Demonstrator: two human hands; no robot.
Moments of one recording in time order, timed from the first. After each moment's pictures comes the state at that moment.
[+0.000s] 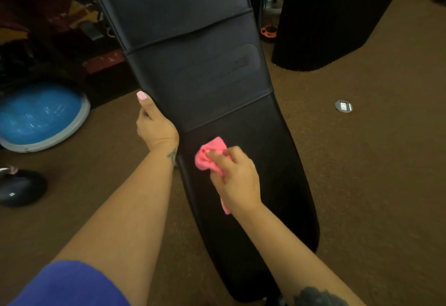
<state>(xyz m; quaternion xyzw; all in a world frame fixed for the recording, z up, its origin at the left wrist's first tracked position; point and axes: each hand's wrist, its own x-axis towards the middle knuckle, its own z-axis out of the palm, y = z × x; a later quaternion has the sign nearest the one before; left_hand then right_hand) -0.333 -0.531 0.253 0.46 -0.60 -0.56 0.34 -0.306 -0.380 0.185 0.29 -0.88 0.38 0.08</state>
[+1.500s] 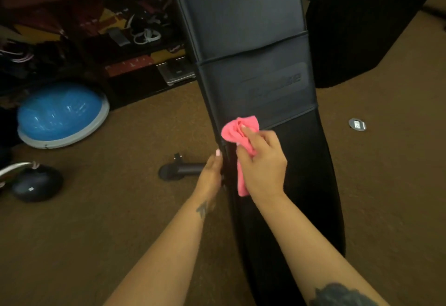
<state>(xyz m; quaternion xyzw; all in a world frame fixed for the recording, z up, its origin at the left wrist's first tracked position) -0.265 -0.552 0.172 0.33 -0.56 -0.76 0.02 -0.301 -0.453 0.233 0.19 -0.86 0.46 0.13</state>
